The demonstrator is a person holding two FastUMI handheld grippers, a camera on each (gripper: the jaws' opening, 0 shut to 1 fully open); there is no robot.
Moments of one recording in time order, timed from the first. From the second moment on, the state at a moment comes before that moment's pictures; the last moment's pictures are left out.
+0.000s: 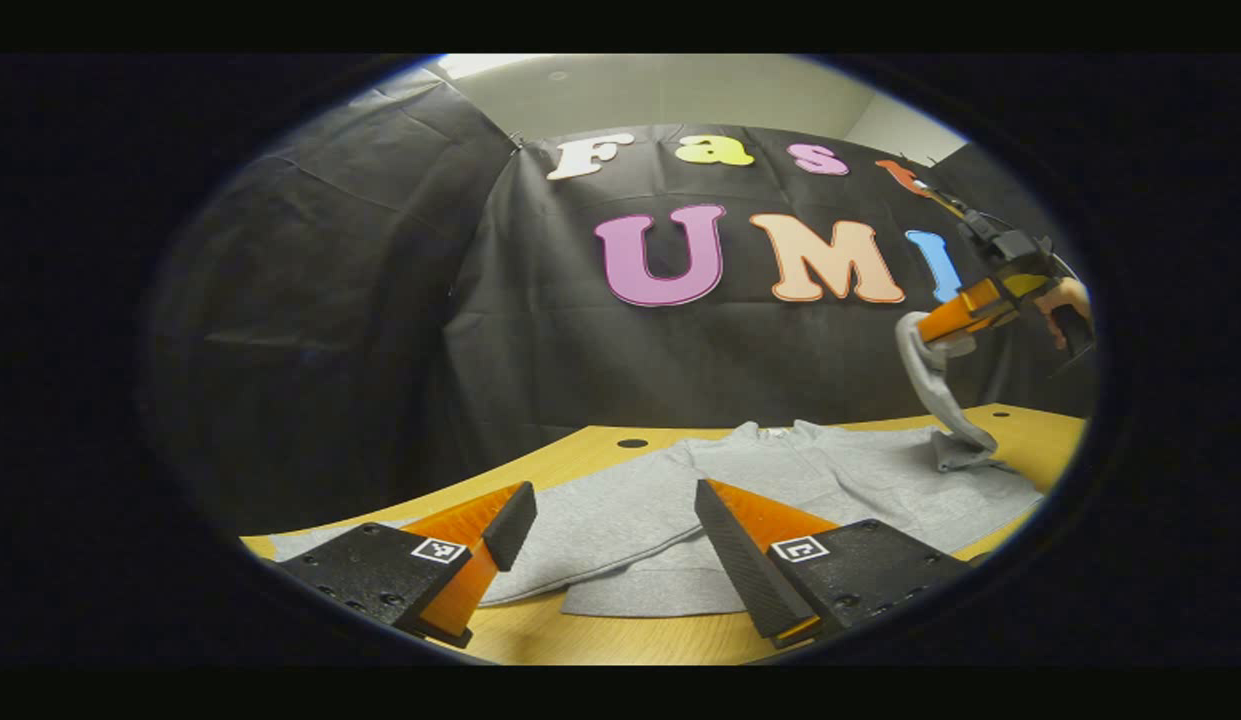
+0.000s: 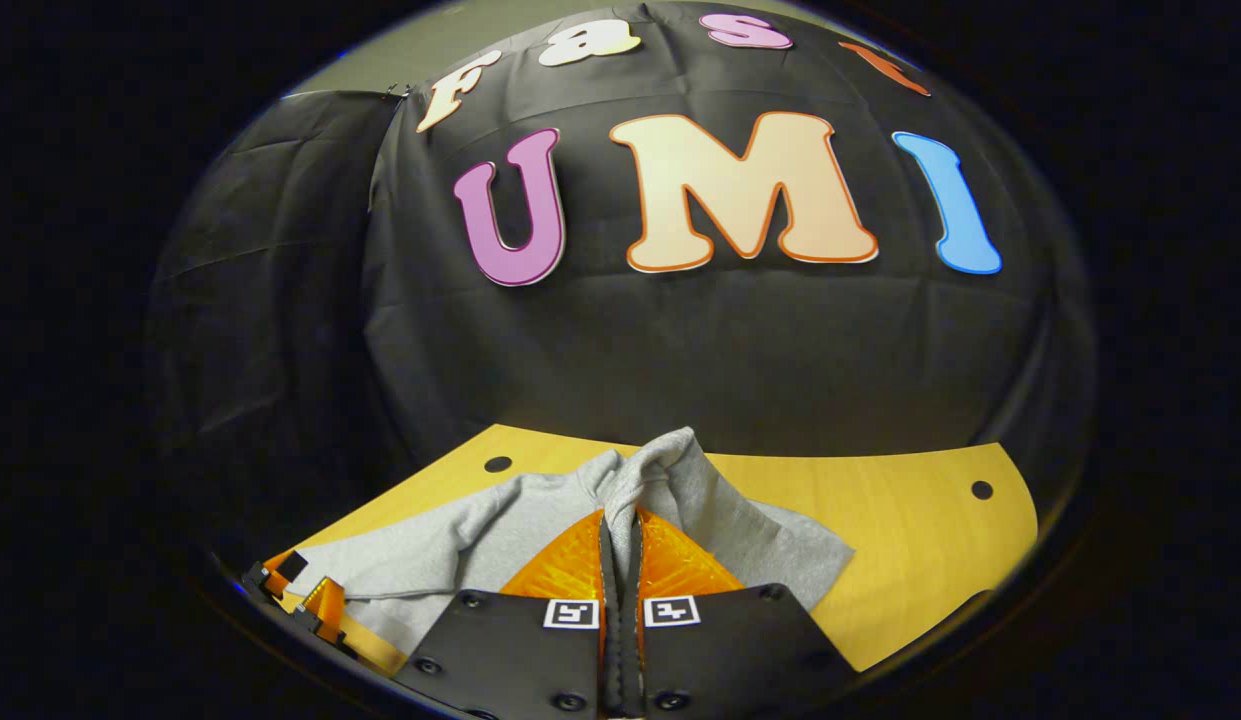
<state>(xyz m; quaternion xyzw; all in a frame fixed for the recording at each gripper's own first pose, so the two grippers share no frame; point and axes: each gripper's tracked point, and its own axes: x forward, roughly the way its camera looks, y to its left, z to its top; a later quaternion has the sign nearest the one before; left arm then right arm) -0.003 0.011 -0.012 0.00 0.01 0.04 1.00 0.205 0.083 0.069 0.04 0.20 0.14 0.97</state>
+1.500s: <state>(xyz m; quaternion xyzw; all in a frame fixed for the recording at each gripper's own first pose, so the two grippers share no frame) -0.003 0.011 -0.011 0.00 0.01 0.04 1.00 0.248 0.285 -0.079 0.19 0.29 0.25 0.90</state>
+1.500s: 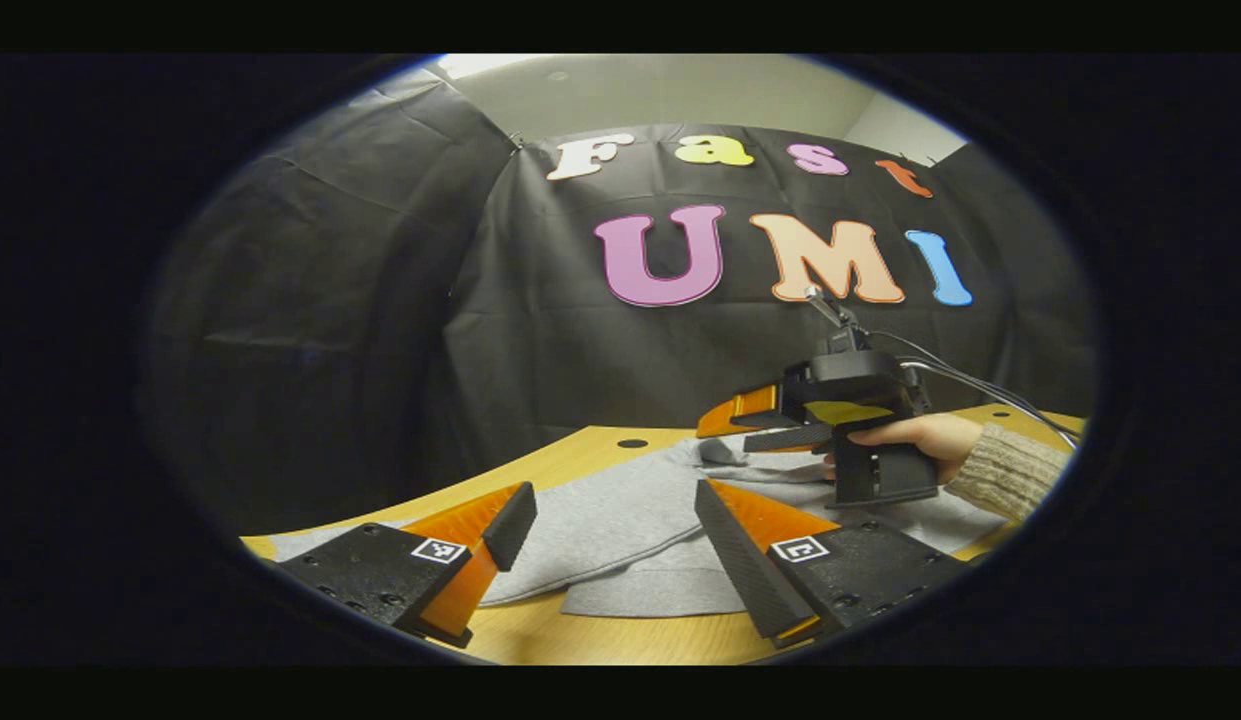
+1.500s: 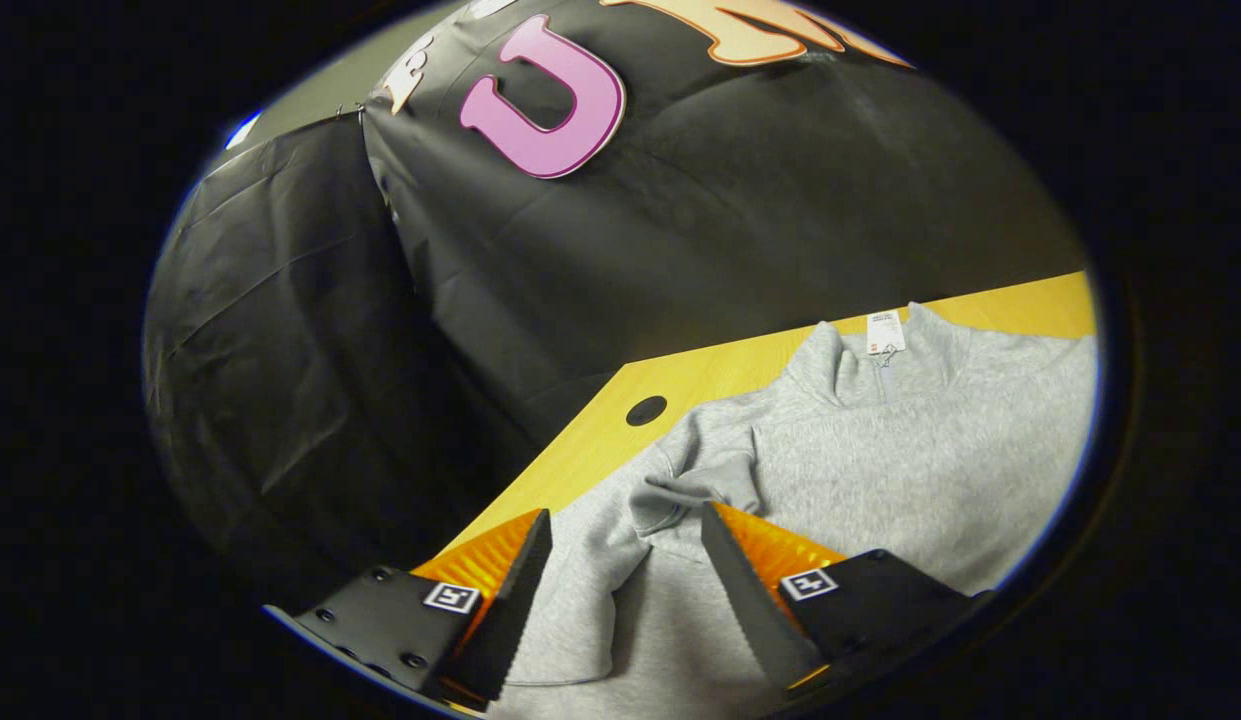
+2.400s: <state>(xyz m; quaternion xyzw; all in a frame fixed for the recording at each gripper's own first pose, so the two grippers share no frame) 0.000 0.008 -0.017 0.01 0.03 0.01 1.00 0.146 0.113 0.016 0.14 0.18 0.19 0.96</state>
